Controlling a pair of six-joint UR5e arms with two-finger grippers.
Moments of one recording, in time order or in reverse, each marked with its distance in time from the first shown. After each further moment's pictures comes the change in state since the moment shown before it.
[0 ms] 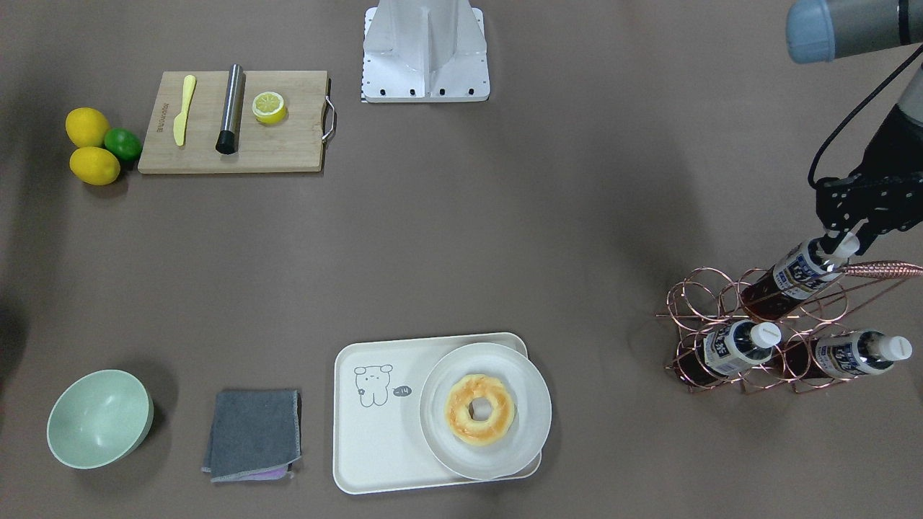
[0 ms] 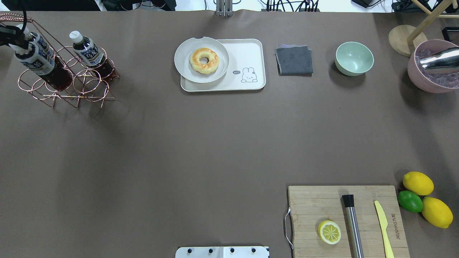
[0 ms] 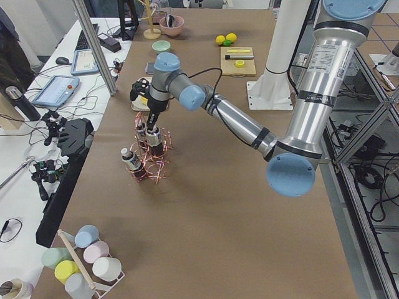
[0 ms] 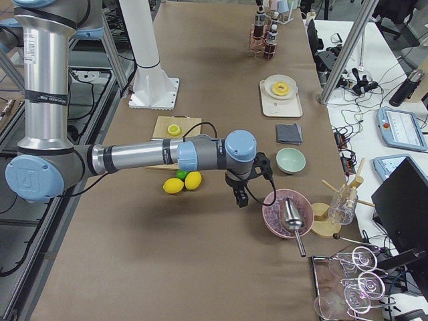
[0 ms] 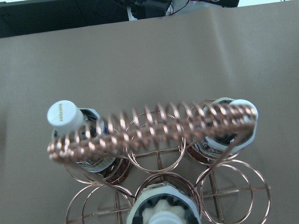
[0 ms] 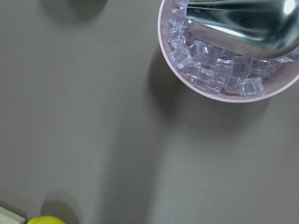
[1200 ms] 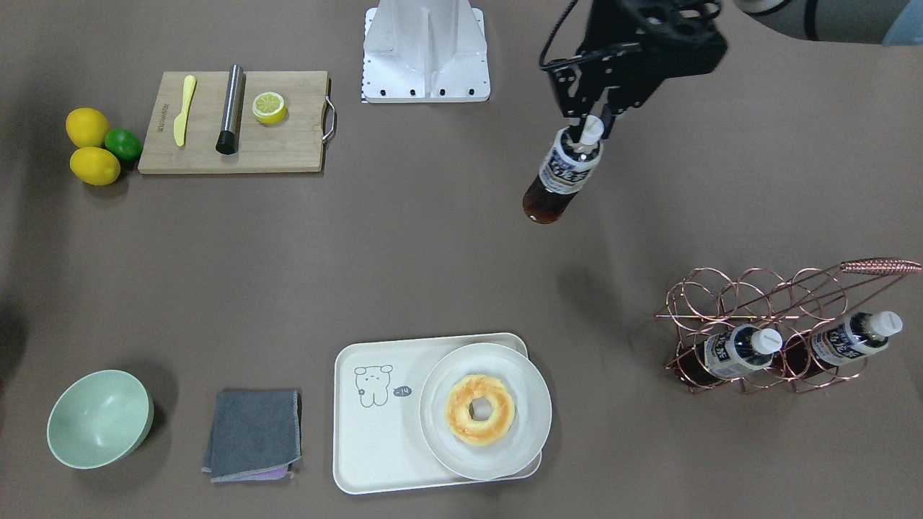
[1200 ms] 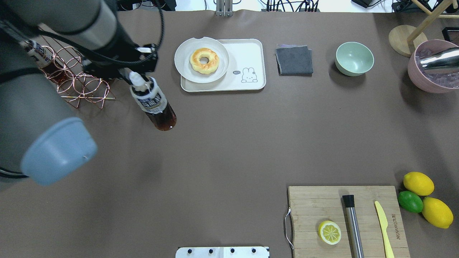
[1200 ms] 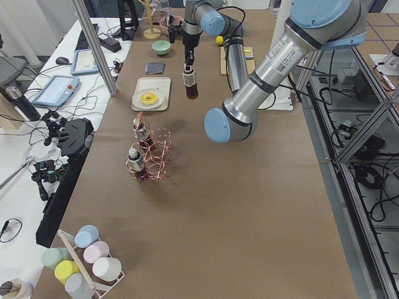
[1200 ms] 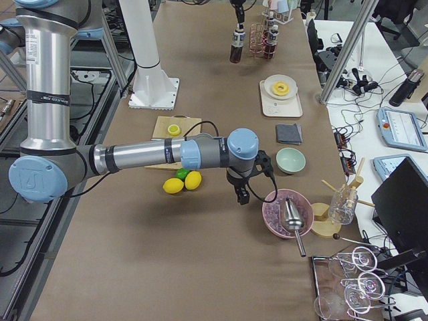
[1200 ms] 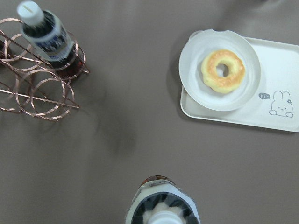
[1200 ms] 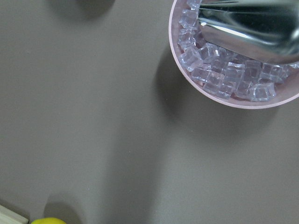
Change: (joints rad) left arm 0.401 -0.541 -0.159 0.640 0.098 -0.625; right arm -0.023 0.010 -0.001 0.001 -0.001 0.000
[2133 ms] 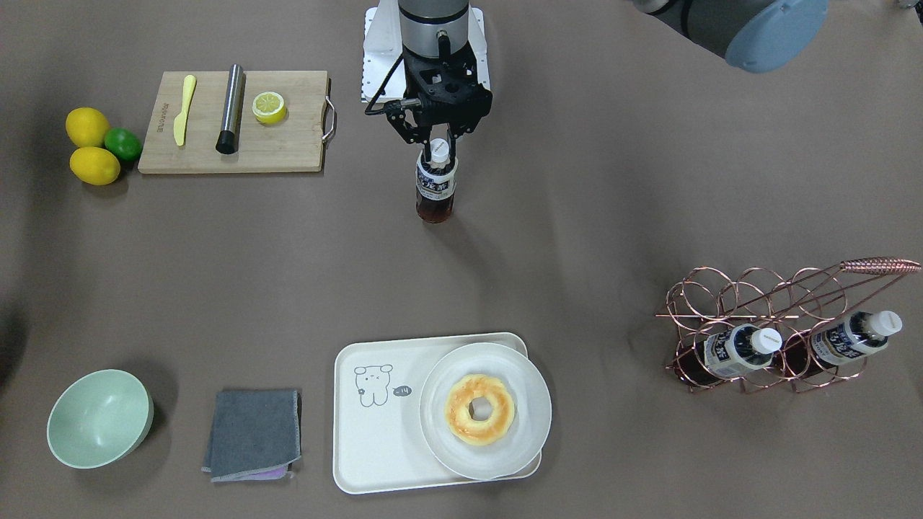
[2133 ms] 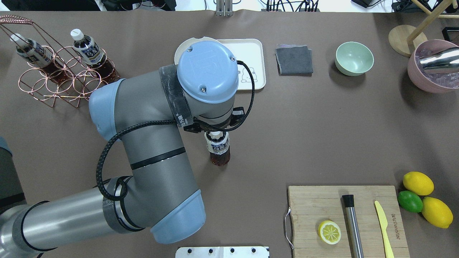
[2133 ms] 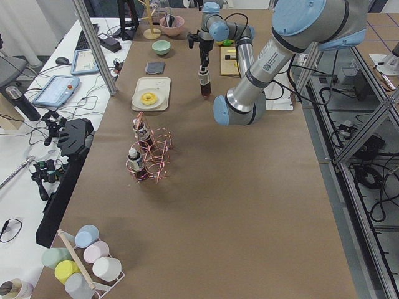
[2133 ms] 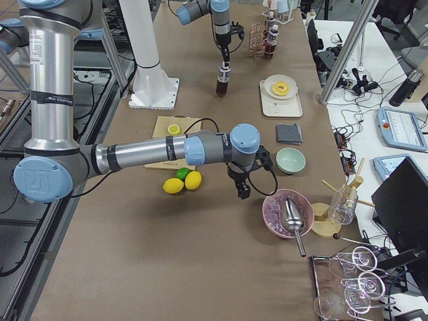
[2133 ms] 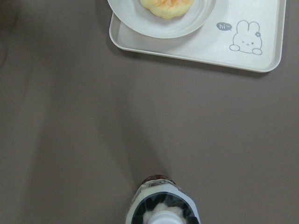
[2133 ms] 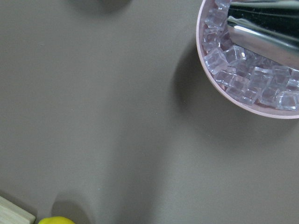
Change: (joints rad) left arm 0.318 -0.153 0.278 -0.153 0.202 -0.234; right arm -0.051 0.006 0.015 0.000 -0.005 -0.003
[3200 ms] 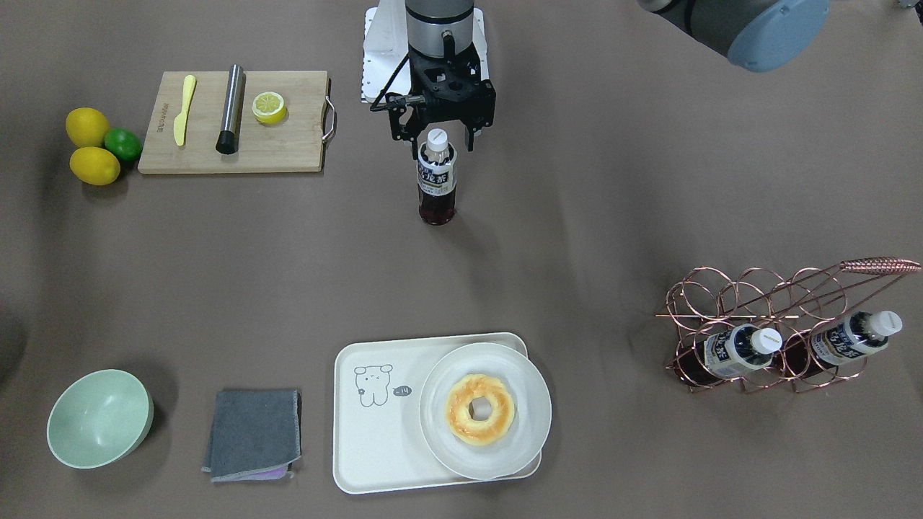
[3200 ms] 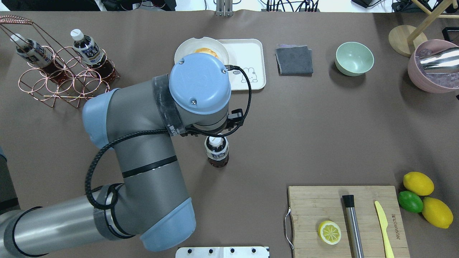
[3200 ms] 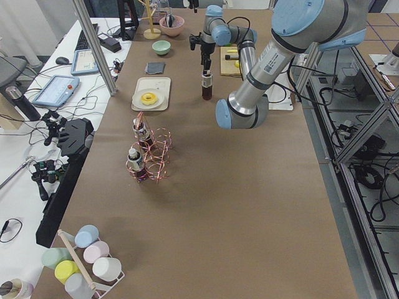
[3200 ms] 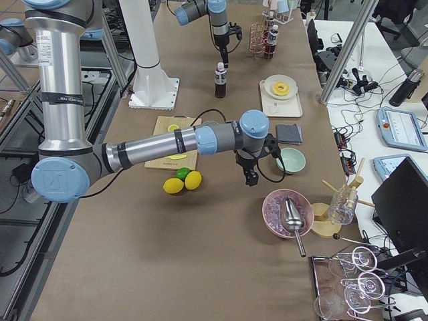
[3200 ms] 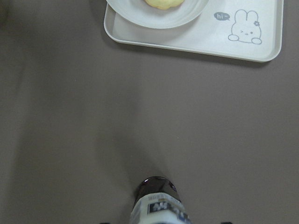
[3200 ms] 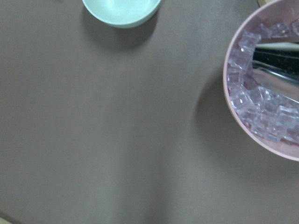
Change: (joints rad) left arm 0.014 0.043 -0.037 -0.035 0.033 0.003; right arm -0.049 0.079 0.007 -0.002 0.000 0.118
